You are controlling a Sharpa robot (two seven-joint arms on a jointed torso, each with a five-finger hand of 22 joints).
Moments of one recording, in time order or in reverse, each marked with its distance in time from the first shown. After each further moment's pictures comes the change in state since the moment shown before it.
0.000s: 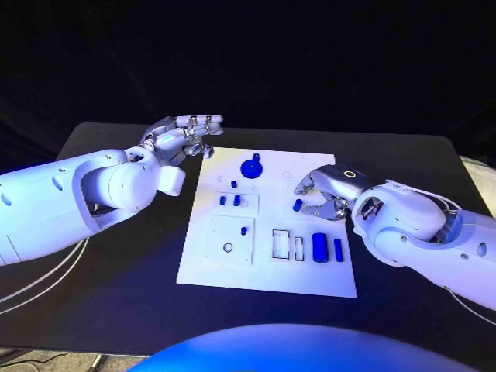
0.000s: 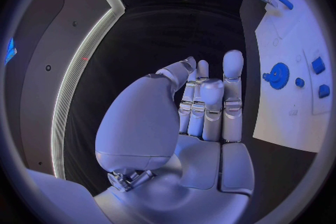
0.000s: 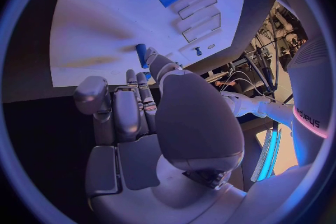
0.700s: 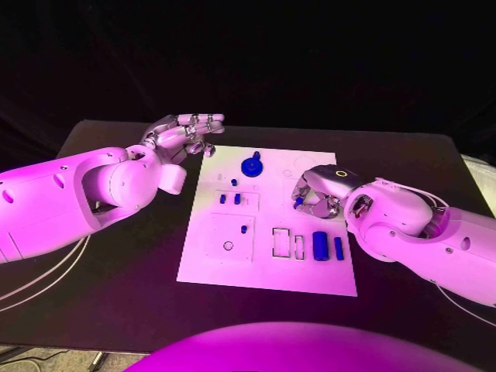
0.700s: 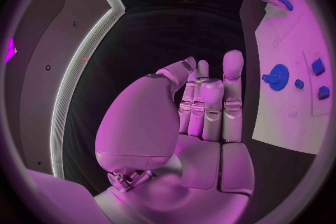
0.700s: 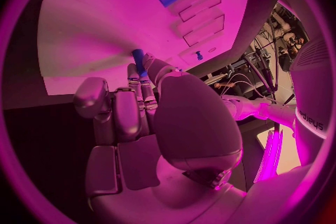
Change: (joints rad) left arm 0.000 0.002 0.000 -0.002 -0.001 0.007 -0.003; left_hand 0.000 0.000 0.000 0.000 0.000 0.000 0.000 0.000 0.000 0.000 0.000 0.000 0.000 0.000 0.000 0.000 0.000 0.000 0.000 0.000 0.000 0.000; right arm 0.000 0.050 0.000 -0.051 0.003 0.032 0.015; right_hand 0.015 0.040 0.065 0.022 0.000 0.107 0.004 0.018 0.010 0.159 -0.016 0.037 -0.001 0.000 0.000 0.018 0.001 0.000 0.026 0.001 0.017 0.032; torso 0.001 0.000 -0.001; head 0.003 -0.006
